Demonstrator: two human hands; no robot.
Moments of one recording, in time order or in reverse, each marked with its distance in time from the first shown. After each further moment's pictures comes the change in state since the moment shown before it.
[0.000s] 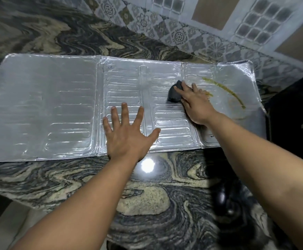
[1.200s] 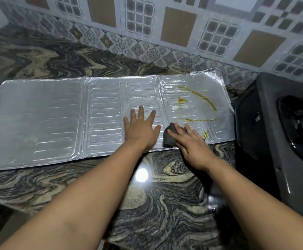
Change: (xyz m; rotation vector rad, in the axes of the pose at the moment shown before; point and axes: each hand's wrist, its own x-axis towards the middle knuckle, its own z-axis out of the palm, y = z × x) left_hand 0.024 0.090 -0.004 -0.015 -0.128 0.215; right_hand -0.157 0.004 0.009 0.104 -0.013 -0.009
